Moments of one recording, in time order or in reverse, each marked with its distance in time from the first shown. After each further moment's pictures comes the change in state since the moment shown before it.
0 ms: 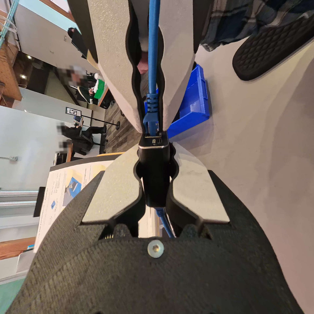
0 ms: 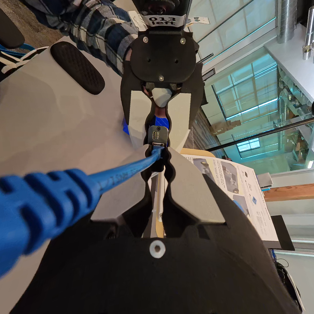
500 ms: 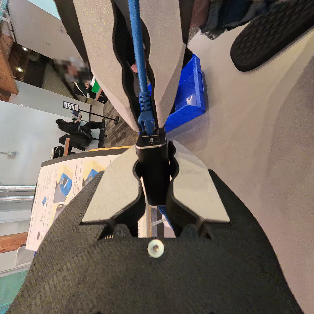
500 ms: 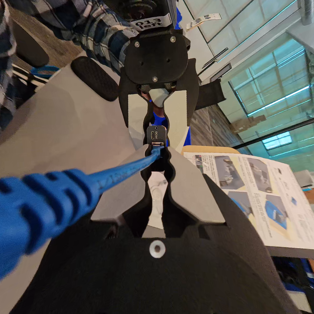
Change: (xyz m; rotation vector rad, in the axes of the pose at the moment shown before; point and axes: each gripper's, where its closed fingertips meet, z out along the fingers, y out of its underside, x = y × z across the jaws) left arm 0.021 0.014 0.011 -0.035 -0.001 -0.003; right arm -0.018 0.014 0.006 0.035 -0.084 0.130
